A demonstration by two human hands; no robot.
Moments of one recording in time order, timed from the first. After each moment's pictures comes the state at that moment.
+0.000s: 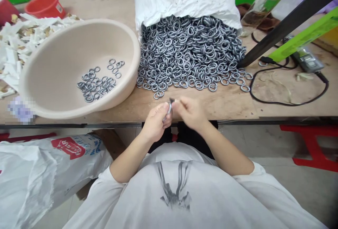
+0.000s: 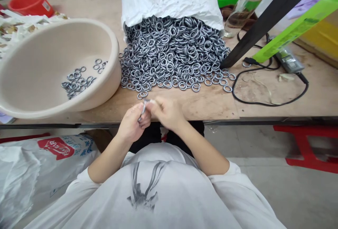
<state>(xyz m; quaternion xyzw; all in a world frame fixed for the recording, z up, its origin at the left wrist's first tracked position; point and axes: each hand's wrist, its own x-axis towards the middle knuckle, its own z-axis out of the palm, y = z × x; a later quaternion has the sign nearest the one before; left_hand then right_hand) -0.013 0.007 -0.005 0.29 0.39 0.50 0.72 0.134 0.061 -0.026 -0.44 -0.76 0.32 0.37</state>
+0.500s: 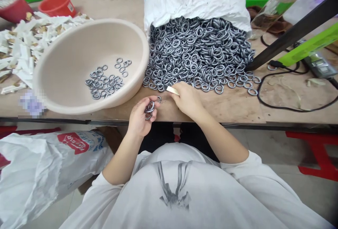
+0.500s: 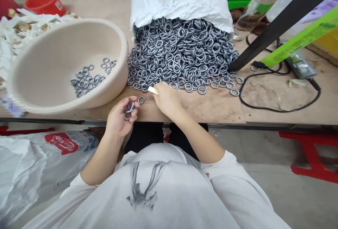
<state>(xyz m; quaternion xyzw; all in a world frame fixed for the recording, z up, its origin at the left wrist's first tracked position) -0.065 0.020 -0.012 0.21 0.48 0.58 0.62 0.098 0.098 -0.015 -0.53 -0.79 0.23 0.22</state>
